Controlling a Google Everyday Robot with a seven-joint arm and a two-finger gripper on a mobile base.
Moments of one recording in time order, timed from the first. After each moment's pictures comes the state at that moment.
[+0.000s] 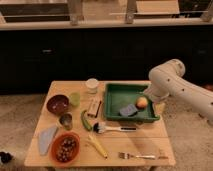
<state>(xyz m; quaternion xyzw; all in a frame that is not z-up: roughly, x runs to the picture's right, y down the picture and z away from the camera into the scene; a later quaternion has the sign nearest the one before) 0.249 0.087 0.736 -0.27 -0.02 -0.15 0.95</state>
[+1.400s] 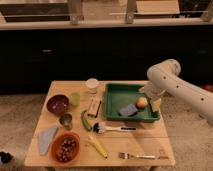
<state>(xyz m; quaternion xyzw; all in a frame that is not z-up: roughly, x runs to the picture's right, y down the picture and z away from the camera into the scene) 0.252 0.072 0.784 -0.25 -0.05 -0.21 0.94</state>
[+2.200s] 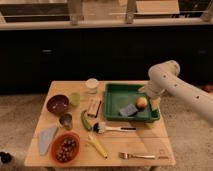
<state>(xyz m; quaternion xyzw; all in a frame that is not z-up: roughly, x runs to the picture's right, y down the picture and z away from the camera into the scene) 0.260 0.071 0.821 -0.25 -0.08 -0.21 0.94</state>
